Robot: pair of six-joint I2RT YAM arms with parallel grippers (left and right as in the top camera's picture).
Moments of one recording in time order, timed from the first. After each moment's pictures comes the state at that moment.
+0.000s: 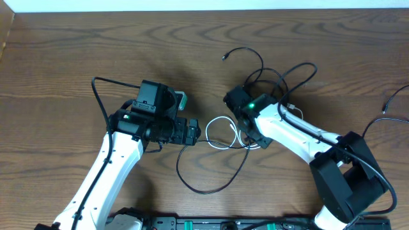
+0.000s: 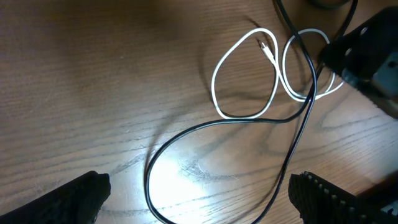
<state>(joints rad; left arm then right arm) -0.28 1.31 0.98 -0.89 0.33 -0.14 0.64 1.83 1.13 -0.87 0.25 1.41</state>
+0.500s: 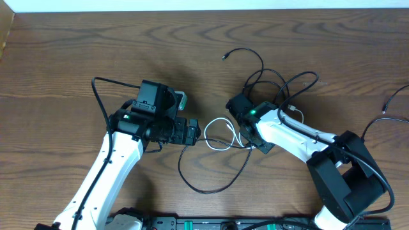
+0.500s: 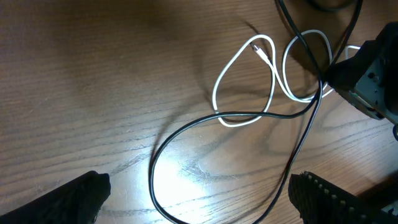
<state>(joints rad) -0.28 1.31 0.98 -0.89 0.33 -0.14 0.64 1.83 1.06 -0.81 0.24 1.43</state>
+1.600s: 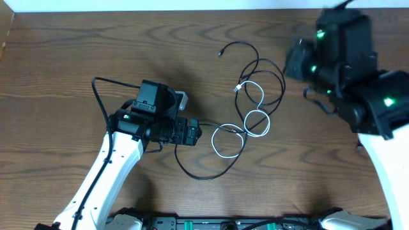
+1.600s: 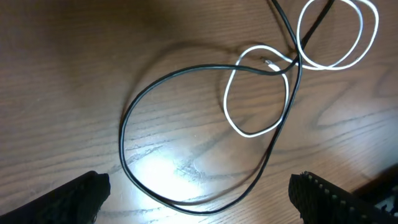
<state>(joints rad) -0.28 1.31 0.98 -0.89 0.35 -0.14 0.42 1.45 1.84 -1.24 0.15 0.69</state>
